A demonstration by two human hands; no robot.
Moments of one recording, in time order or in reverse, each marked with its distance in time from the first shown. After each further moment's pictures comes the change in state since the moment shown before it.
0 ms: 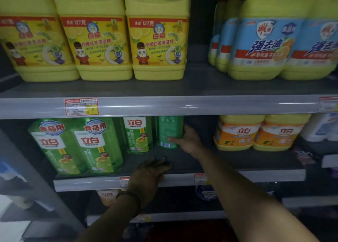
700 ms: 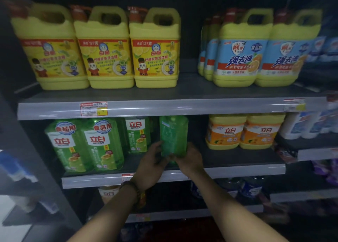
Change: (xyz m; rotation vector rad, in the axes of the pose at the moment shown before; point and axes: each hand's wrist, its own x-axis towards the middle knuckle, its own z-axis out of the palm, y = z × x) left_hand -0.014 0.060 -0.051 -0.843 0.243 -0.077; right_hand -0.112 -0.008 0.003 -0.266 0.237 0.035
